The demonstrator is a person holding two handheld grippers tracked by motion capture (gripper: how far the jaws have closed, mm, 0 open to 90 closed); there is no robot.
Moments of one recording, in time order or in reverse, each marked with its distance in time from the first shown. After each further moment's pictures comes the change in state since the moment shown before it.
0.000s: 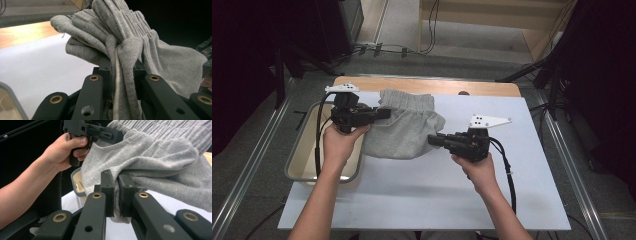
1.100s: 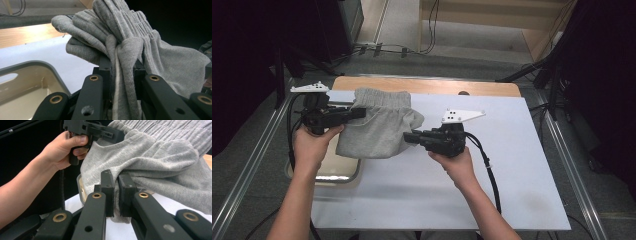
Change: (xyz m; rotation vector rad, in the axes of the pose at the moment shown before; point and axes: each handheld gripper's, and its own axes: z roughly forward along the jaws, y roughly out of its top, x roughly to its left) left arm 0.023 -0.009 -0.053 -0.021 0.067 -0.028; right arm 0.018 0.019 0.050 0.031 0.046 -0.040
